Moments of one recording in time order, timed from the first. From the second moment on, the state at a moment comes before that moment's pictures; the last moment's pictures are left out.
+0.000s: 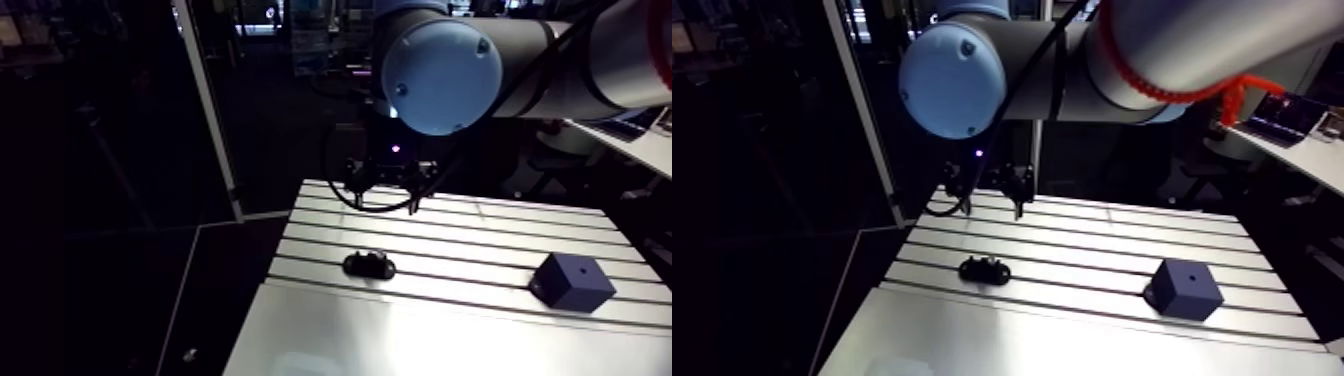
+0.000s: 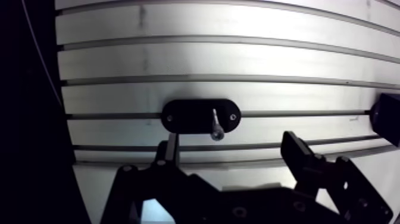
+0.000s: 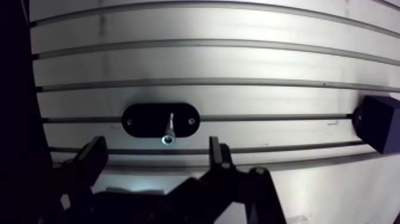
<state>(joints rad) 0.13 -1.38 1.93 -2.15 -1.61 -1.45</state>
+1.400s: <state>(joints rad) 0.14 -1.34 2.00 -2.20 -1.60 -1.46</state>
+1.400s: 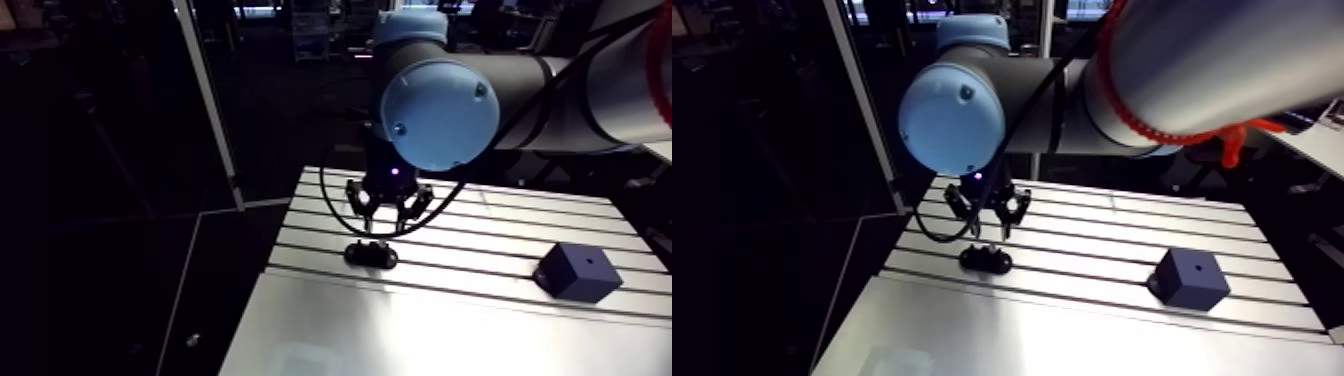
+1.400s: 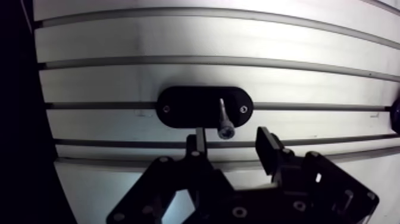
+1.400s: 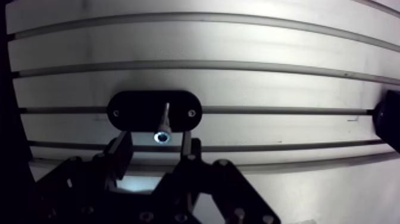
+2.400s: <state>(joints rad) 0.13 -1.29 2.01 -2.20 -1.60 -1.48</state>
